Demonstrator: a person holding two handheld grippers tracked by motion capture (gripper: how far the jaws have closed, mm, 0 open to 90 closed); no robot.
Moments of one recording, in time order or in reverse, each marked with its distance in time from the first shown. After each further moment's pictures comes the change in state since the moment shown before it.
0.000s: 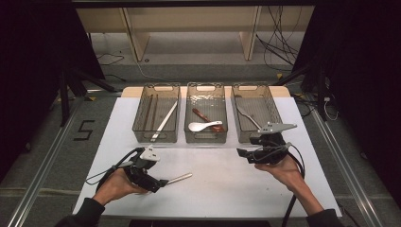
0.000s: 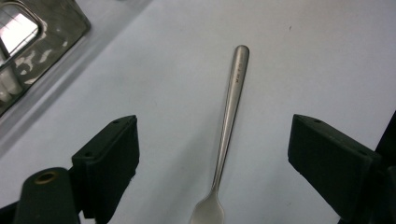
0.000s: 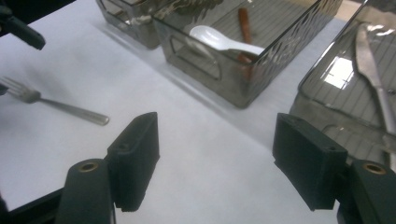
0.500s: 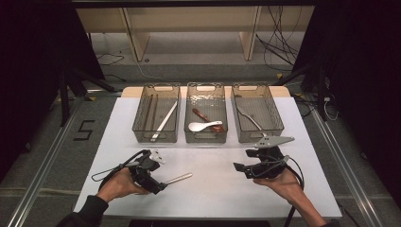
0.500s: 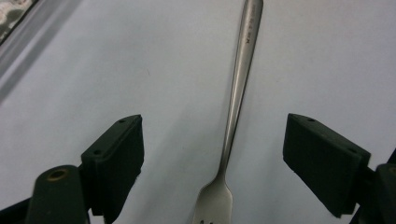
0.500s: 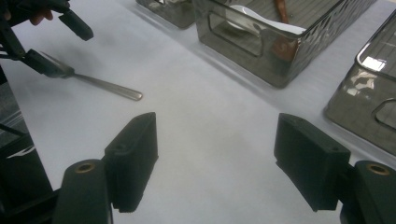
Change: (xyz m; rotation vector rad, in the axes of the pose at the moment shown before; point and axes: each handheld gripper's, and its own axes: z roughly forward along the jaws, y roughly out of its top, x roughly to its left) left arm 0.004 -0.001 0.020 0.153 -0.001 0.020; right arm 0.025 -0.020 -0.004 0.023 0.061 -0.025
